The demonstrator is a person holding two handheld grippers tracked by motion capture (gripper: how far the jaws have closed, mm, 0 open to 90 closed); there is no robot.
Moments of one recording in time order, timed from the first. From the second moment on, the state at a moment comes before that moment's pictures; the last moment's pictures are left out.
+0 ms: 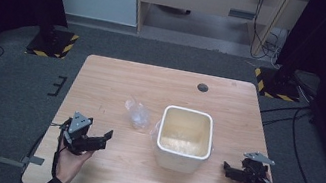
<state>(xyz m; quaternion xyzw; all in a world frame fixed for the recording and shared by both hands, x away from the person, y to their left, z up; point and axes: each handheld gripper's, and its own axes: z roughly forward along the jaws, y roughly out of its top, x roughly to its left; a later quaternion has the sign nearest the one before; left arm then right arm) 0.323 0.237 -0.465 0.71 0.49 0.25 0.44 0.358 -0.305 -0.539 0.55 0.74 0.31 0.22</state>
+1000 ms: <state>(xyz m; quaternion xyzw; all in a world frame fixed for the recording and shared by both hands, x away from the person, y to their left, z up) 0.318 0.238 -0.427 0.68 0.46 0.28 0.50 0.358 -0.305 -0.539 0.55 0.74 0.31 0.22</state>
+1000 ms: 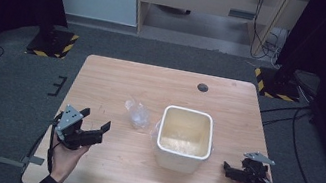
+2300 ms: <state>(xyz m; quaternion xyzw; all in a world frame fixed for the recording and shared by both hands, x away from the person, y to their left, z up) 0.384 0.199 -0.440 0.68 0.46 0.26 0.51 0.358 -0.305 -0.539 0.55 0.74 0.31 0.22</state>
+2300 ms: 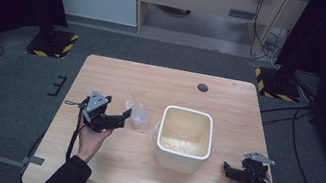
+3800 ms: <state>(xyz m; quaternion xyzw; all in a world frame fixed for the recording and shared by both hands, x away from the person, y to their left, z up) 0.437 0.164 -0.504 0.73 0.48 0.23 0.43 0.358 -0.305 -0.539 0.55 0.74 0.31 0.22</state>
